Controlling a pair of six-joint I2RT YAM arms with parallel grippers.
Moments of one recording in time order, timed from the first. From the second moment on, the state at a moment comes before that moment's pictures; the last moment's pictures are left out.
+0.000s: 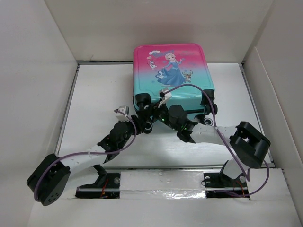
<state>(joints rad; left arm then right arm) -0.74 1.03 0.26 0.49 -0.28 -0.66 0.93 1.58 0.84 0.75 0.04 0.50</state>
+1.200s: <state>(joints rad) -0.89 1.37 0.31 0.84 -0.67 -0.56 0.91 1.57 0.92 0.58 0.00 0.41</state>
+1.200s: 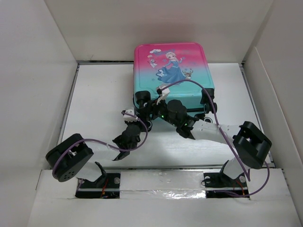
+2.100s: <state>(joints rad) -0.70 1.08 0.21 0.85 -0.66 -0.44 0.98 1.31 0.64 0.65 0.00 0.39</state>
